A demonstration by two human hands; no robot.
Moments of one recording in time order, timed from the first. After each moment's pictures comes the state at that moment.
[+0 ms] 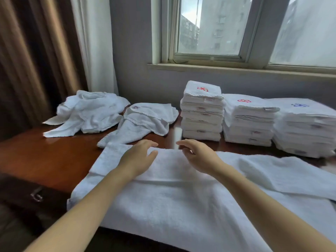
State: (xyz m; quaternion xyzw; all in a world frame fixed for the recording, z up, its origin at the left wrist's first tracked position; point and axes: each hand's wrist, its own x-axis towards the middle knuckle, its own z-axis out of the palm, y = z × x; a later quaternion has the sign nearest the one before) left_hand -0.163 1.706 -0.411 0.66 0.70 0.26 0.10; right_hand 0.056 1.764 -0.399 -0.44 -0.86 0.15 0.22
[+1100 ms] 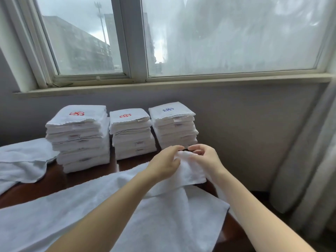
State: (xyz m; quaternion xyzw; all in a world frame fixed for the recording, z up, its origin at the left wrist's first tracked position) left_hand 0.231 1.779 -0.381 0.87 0.42 0.21 0.18; right_hand 0.398 1.742 -0.402 -0.61 -0.47 0.34 0.55
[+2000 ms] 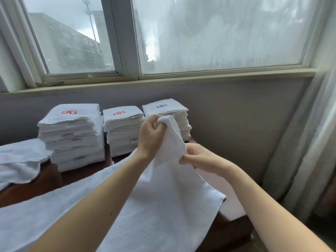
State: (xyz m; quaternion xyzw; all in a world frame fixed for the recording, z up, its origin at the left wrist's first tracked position) left_hand 0.232 1.768 -0.331 0.67 0.32 0.58 0.35; right_hand 0.384 1.690 -0.357 -0.52 -0.67 0.39 0.35
